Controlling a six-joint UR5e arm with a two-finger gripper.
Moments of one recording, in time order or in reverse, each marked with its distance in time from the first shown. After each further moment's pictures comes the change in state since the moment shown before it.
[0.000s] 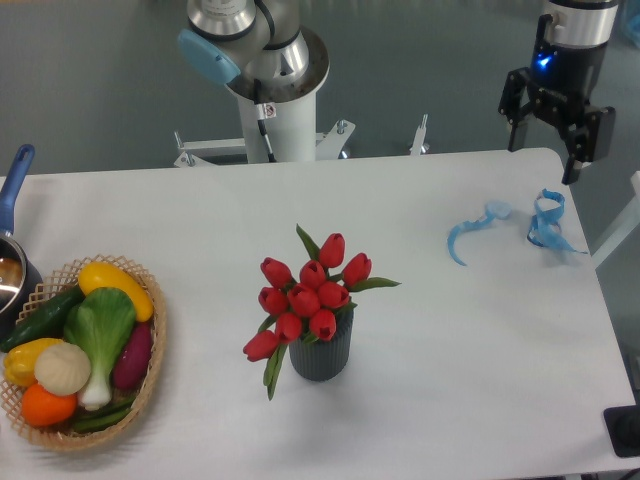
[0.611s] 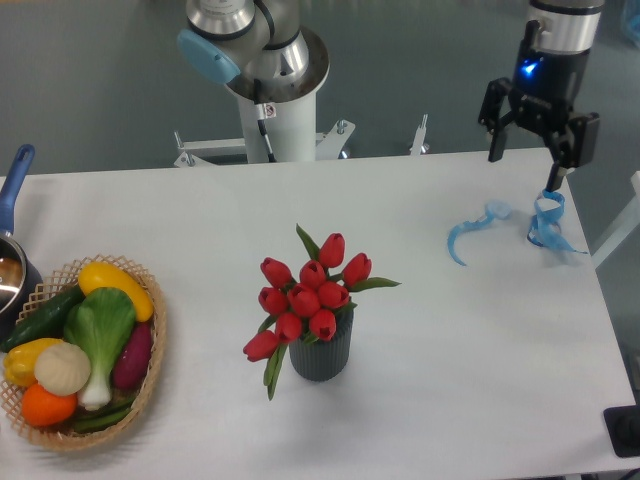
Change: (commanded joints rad) arm 0.002 0.052 -0.187 0.210 -0.129 -0.225
